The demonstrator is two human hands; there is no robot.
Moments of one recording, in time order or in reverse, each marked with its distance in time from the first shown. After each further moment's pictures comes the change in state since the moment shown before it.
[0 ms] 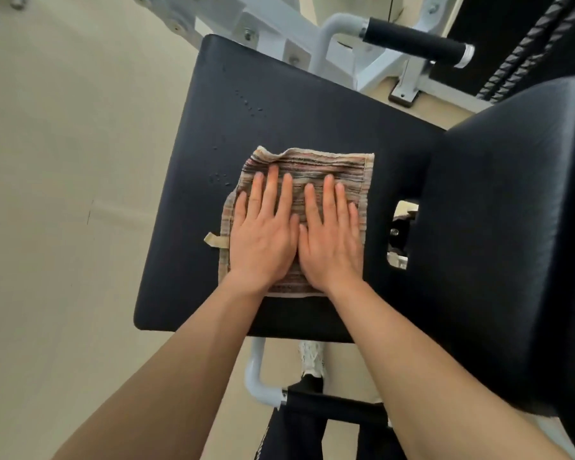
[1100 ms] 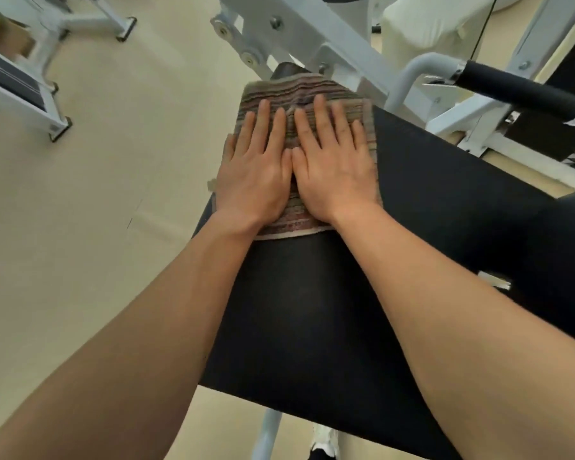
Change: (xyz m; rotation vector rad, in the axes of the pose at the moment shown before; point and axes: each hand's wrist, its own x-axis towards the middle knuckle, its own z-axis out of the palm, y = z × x) left_hand 0.113 -0.094 -0.037 -0.083 0.126 -0.212; right_hand 0.162 -0.075 -0.043 -0.079 0.170 -0.311
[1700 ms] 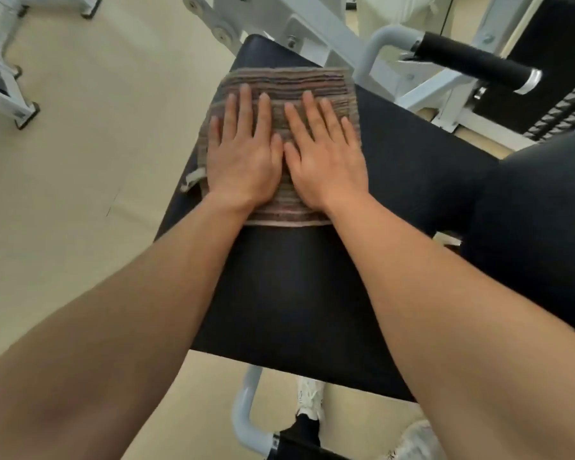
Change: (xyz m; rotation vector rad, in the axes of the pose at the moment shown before) left_hand -0.019 0.031 0.008 0.088 -0.005 -0.036; right_hand -0.041 0.028 -0.001 0.032 -0.032 0.049
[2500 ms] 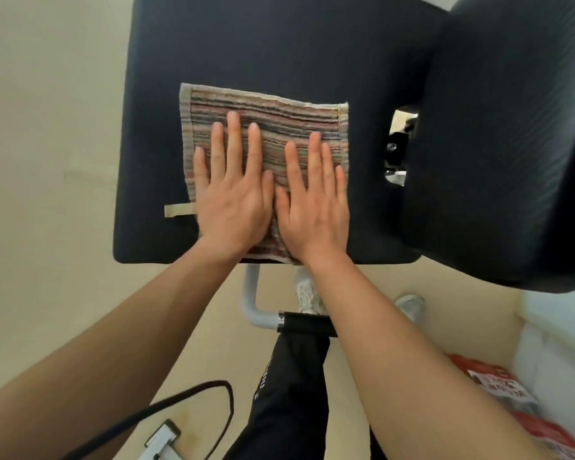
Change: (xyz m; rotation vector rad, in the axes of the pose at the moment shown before) left_hand -0.173 0.001 0.031 0.025 -0.089 0.220; right_hand -0.209 -0.033 0.059 0.056 0.011 0.325
